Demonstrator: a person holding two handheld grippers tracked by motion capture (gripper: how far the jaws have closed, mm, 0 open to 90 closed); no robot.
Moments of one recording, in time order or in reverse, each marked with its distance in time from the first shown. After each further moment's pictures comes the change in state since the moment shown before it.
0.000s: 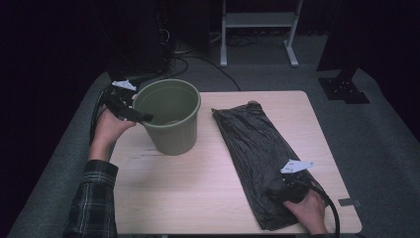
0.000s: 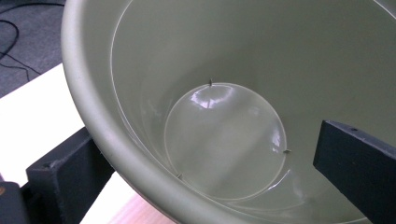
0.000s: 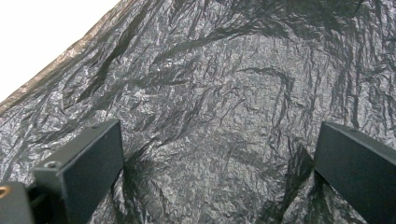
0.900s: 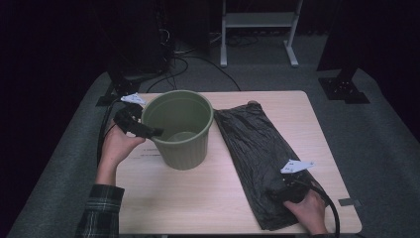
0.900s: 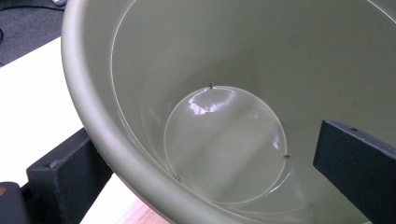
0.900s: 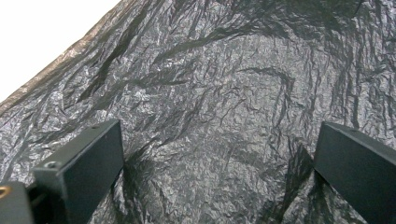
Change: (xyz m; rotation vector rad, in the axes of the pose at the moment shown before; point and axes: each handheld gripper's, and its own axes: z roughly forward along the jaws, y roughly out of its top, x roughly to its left) left arm -0.068 -0.011 -0.004 -0.021 -0.011 0.003; right arm 0.000 0.000 0.000 0.000 0.000 0.000
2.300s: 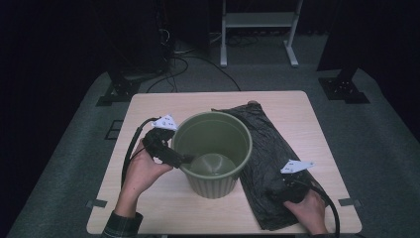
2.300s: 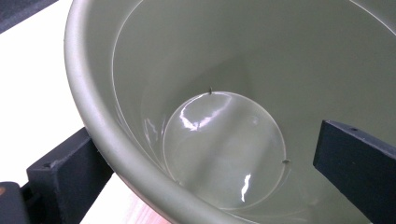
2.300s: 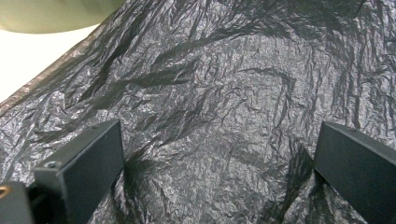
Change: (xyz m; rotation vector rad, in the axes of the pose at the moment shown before) left arm -0.110 0.007 0.018 -0.024 -0.156 0.137; right arm 0.000 0.000 0.000 0.001 0.003 0.000
